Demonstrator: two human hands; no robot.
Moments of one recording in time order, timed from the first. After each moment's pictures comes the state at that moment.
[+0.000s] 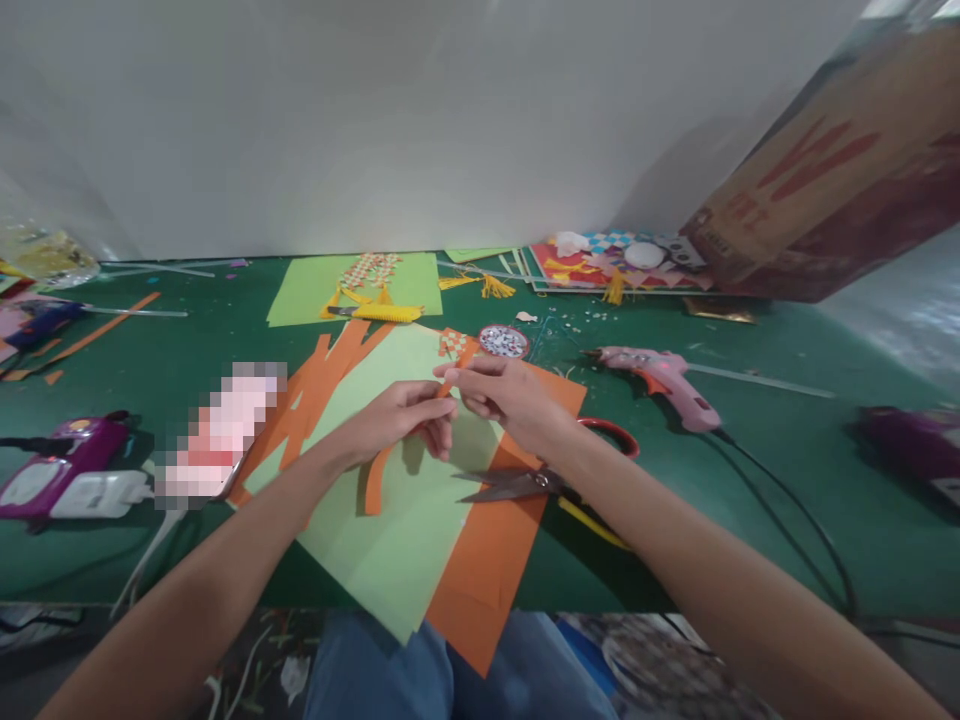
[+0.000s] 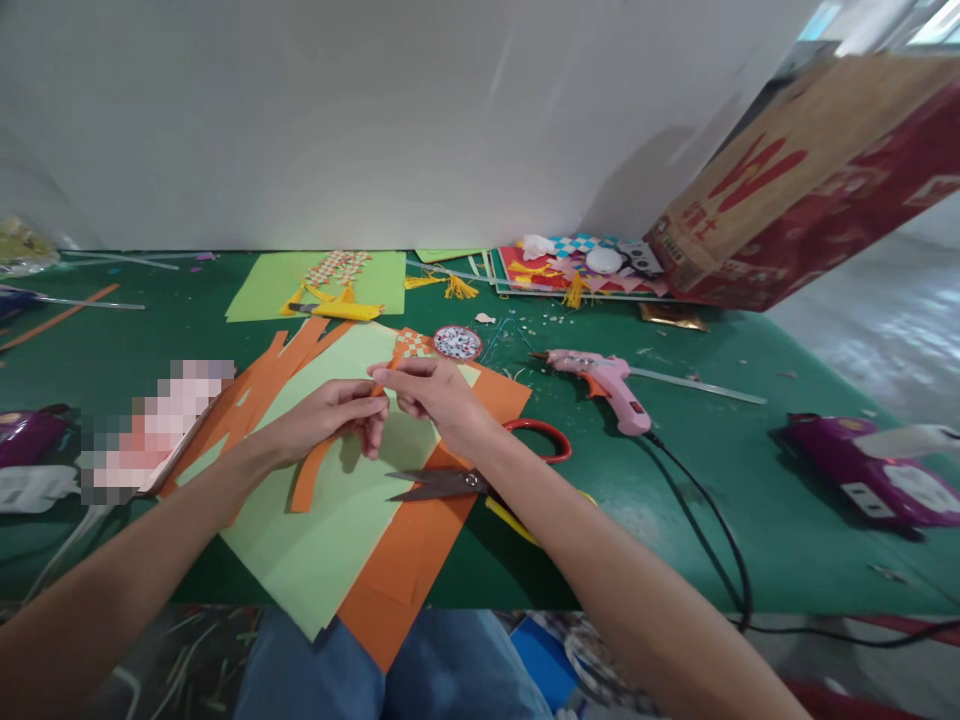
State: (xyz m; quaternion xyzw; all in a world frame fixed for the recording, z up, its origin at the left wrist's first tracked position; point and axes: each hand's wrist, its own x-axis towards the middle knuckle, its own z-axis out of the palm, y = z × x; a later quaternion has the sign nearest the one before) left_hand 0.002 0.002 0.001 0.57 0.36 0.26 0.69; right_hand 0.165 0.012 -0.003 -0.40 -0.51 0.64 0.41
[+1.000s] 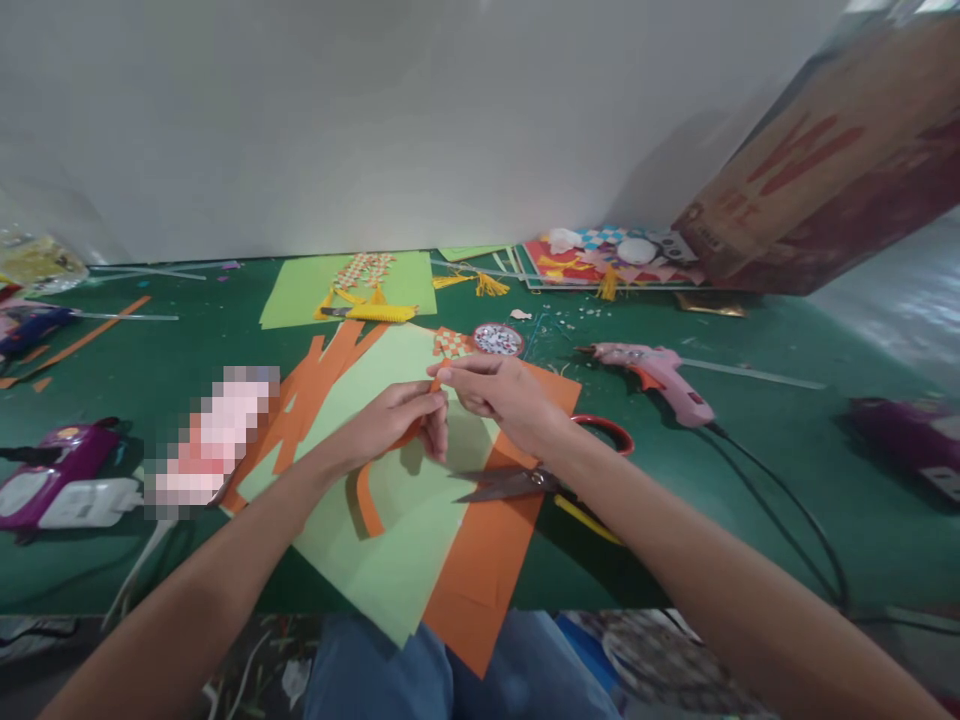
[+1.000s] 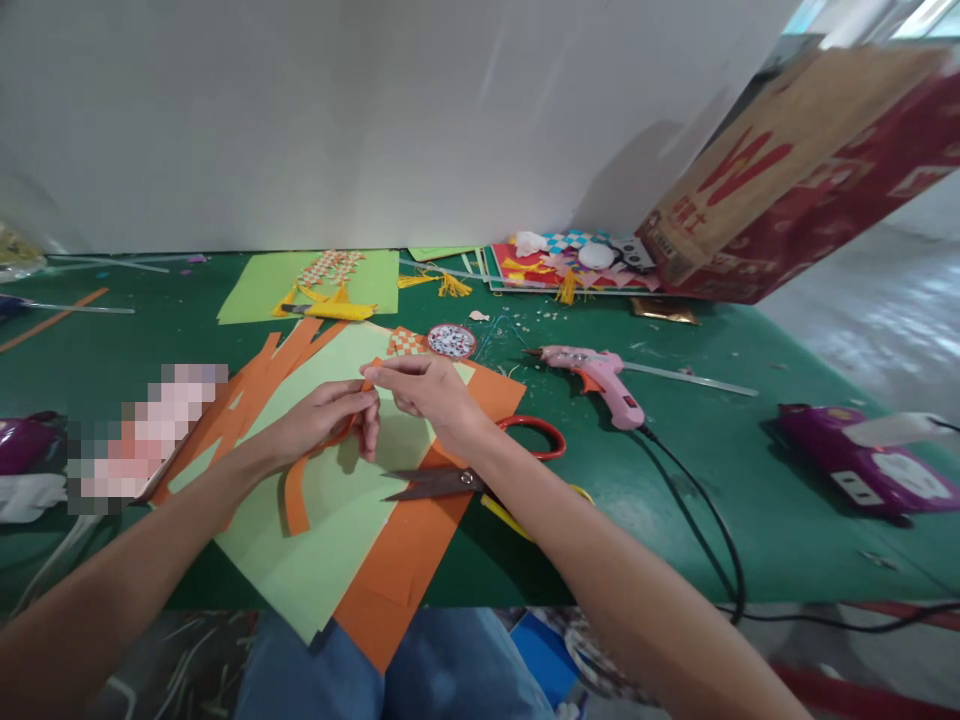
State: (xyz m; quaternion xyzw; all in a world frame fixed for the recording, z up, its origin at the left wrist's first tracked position) left_hand 0.006 0.002 -0.001 0.57 0.36 0.27 0.68; right_hand 0.165 0.011 0.001 -0.40 -0.50 0.64 0.42
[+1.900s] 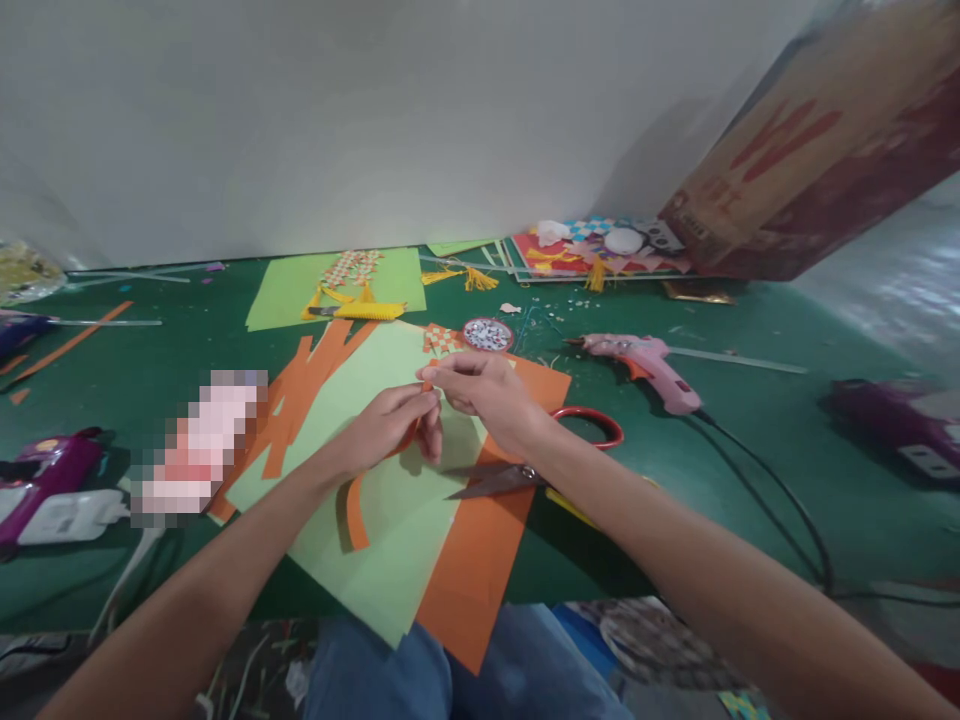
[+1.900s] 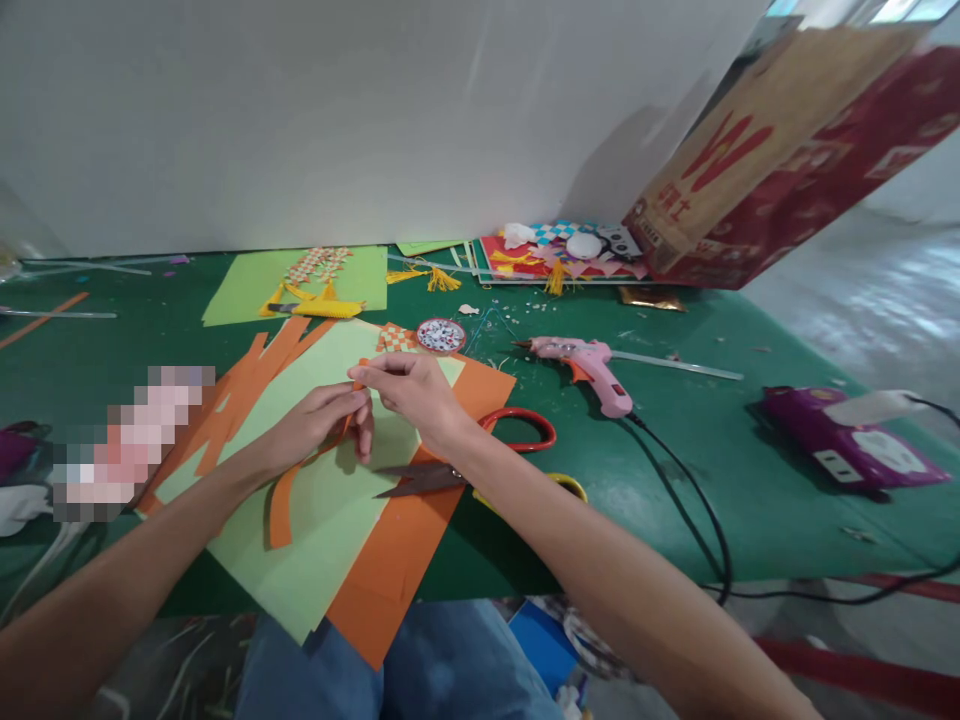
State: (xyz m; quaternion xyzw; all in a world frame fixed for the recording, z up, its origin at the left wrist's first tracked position) left_hand 0.011 -0.001 -0.002 0.62 0.40 0.26 0.62; right_hand 0.161 0.011 -0.004 -0.40 -0.49 0.63 0.46
